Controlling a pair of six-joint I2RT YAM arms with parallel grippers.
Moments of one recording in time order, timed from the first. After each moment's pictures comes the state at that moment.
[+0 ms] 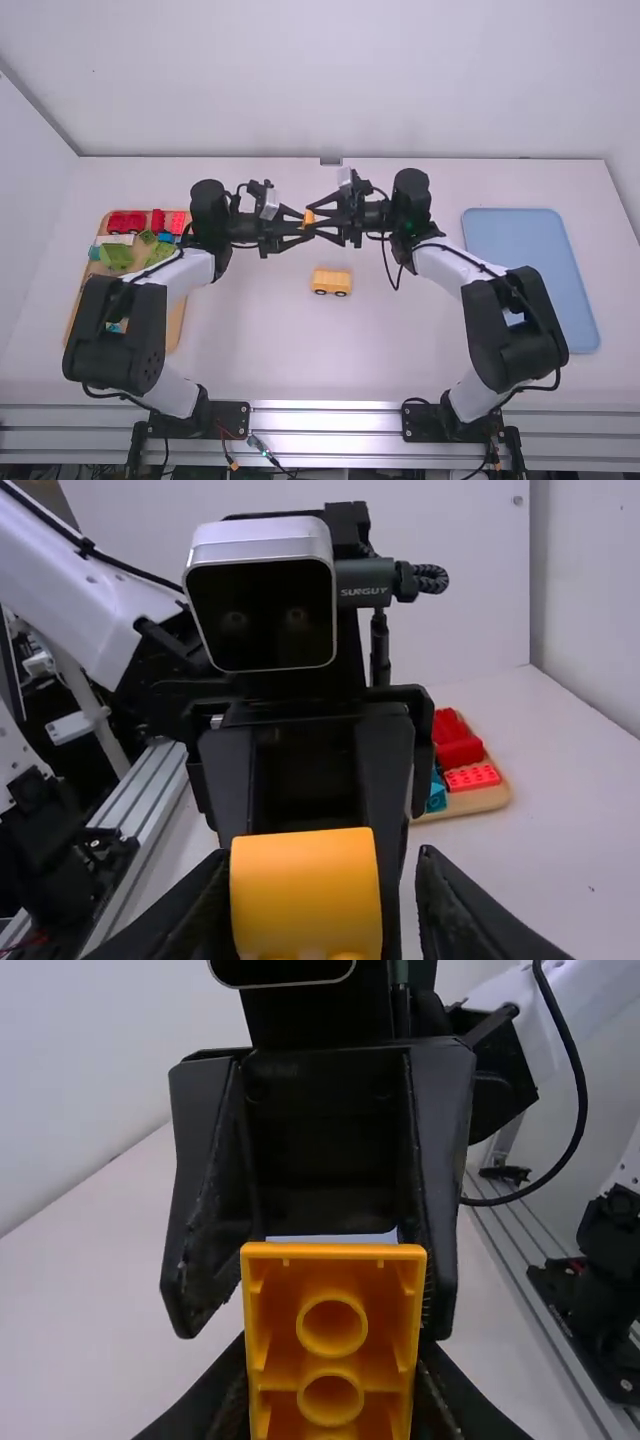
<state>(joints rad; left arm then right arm) -0.10 1.63 0.80 0.69 1.38 0.02 0.34 1.73 0.95 0.70 -1.27 0.12</state>
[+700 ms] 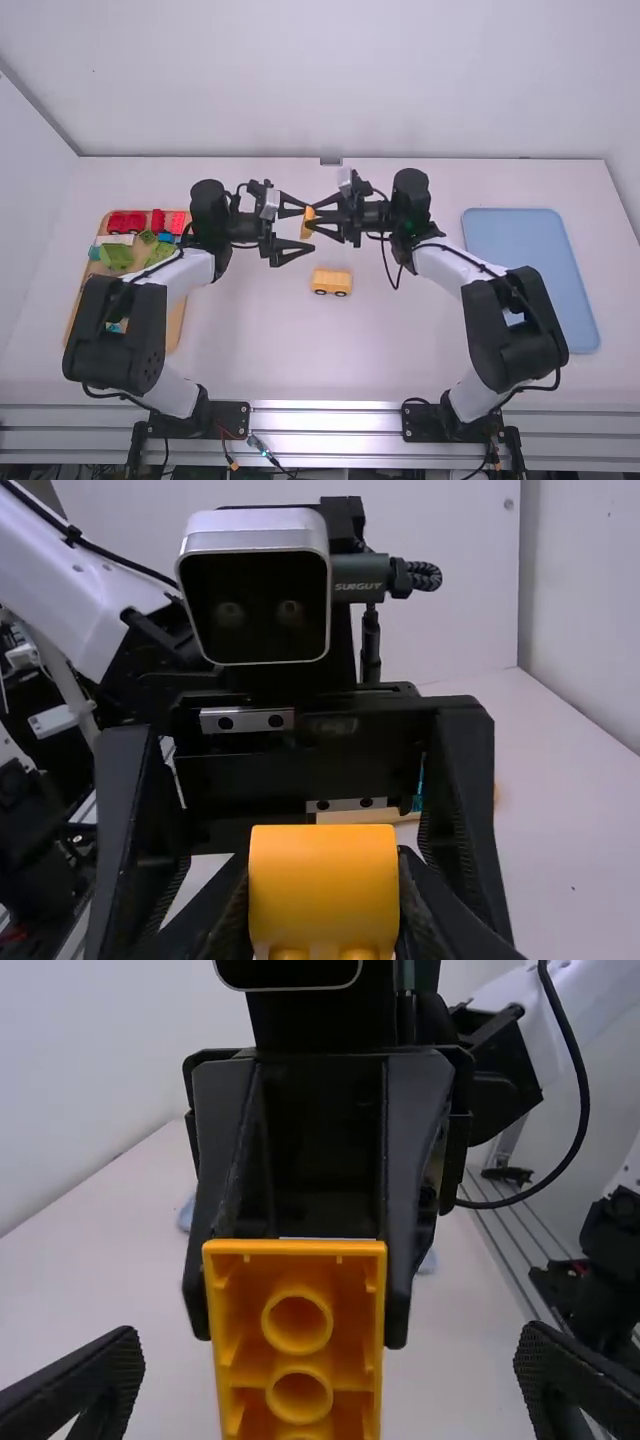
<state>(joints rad) -0.10 1.63 0.80 0.67 1.38 0.02 0.34 1.73 0.95 0.69 -1.23 0.08</state>
